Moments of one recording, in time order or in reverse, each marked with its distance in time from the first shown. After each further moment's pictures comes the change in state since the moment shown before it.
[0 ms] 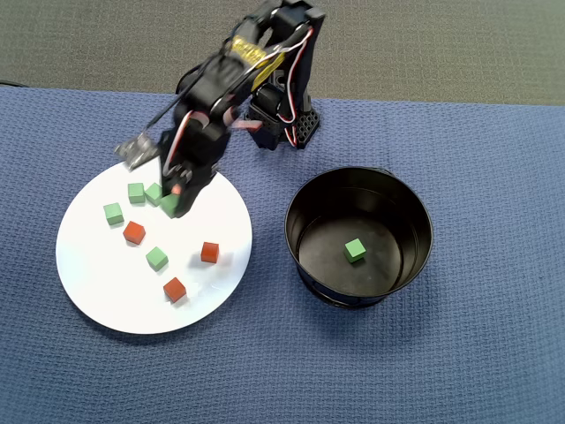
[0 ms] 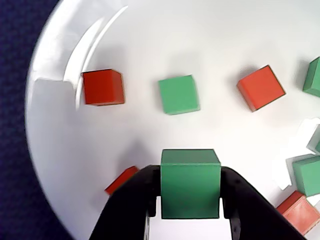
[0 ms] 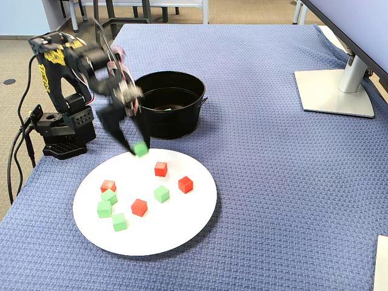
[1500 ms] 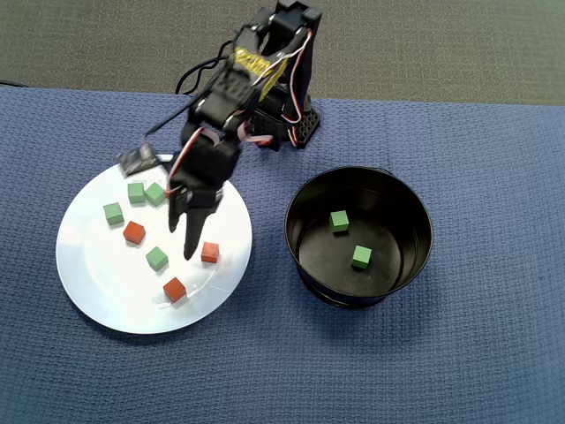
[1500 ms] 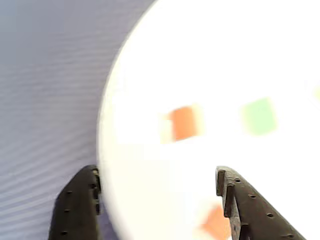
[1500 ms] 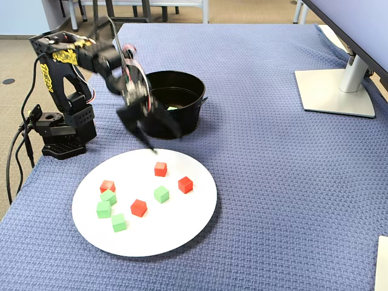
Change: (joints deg) arm -3.6 -14.6 -4.4 -12.0 16.9
